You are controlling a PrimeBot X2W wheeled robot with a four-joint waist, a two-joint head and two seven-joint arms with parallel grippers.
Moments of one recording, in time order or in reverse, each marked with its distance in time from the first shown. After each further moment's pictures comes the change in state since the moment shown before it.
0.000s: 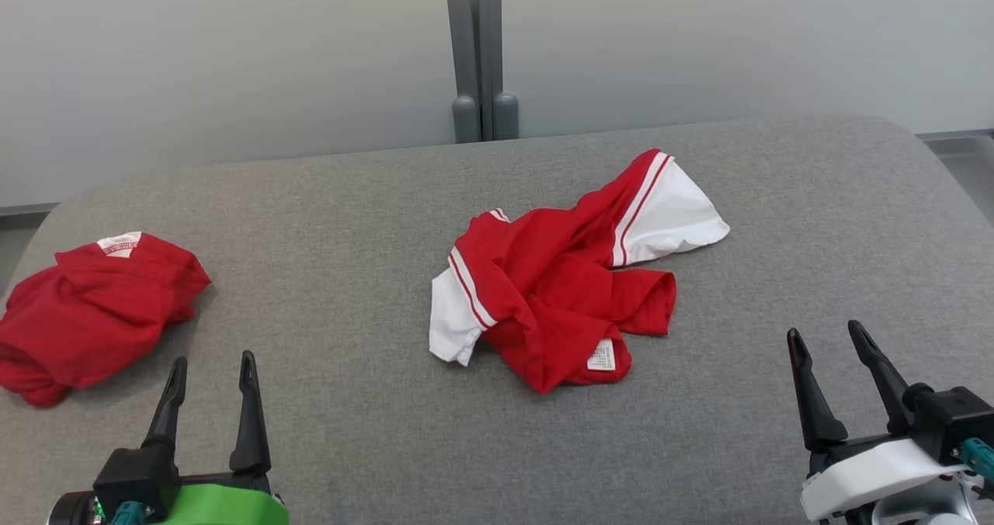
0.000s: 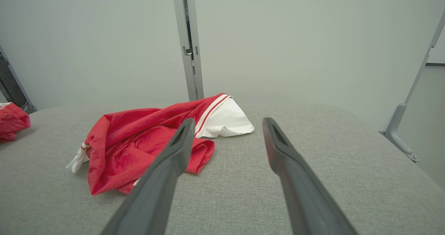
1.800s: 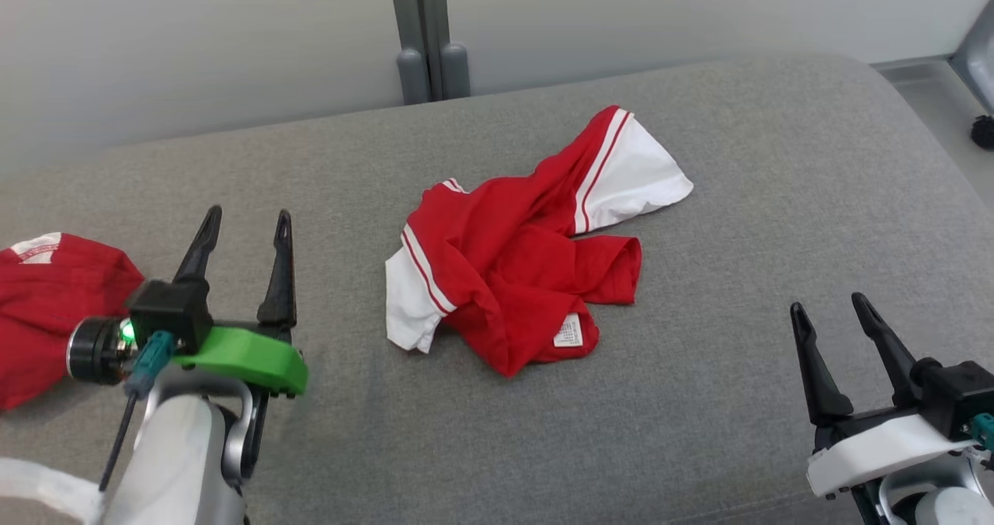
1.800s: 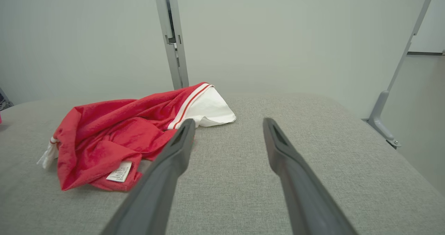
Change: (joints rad) left arm -0.360 0.010 -0.081 0.195 0.050 -0.065 0.031; right arm -0.042 -0.041 0.020 -0.002 0.027 0.000 0.001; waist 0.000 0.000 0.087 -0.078
